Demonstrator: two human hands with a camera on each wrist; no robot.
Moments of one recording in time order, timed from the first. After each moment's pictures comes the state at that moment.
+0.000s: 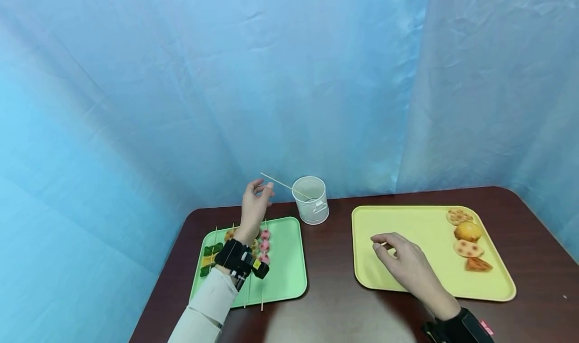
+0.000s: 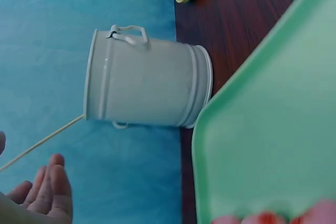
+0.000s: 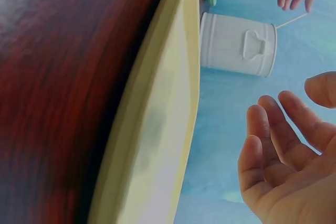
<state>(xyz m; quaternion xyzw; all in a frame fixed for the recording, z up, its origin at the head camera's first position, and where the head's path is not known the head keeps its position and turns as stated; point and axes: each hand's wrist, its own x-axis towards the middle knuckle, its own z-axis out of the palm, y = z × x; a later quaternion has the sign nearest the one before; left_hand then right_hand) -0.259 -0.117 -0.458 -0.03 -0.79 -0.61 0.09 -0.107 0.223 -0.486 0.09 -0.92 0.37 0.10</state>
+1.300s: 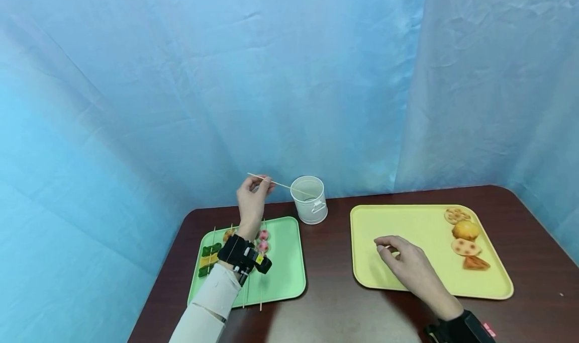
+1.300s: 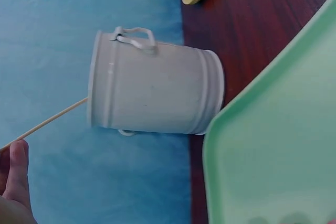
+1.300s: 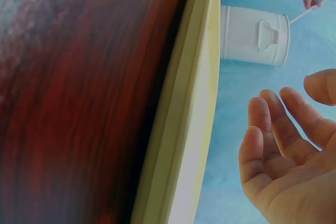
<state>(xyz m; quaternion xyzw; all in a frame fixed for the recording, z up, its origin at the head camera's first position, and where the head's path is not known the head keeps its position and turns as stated) -0.272 -0.110 -0.451 -0.06 -0.68 -0.71 0.17 -0.111 0.235 -0.499 0.08 -0.92 0.38 0.08</state>
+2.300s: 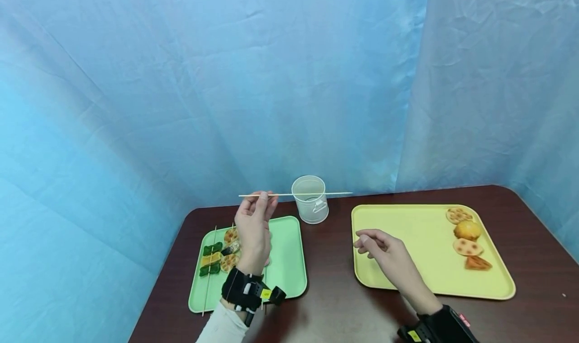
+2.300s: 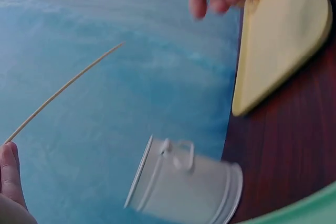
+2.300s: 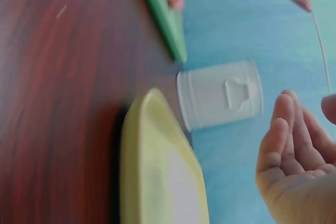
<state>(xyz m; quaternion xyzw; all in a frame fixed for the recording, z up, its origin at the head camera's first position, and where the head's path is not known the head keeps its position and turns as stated) -0.185 -0.080 -0.416 -0.02 -0.51 -0.85 0.16 -0.114 0.198 -0.485 0.05 -0.81 0.59 0.02</state>
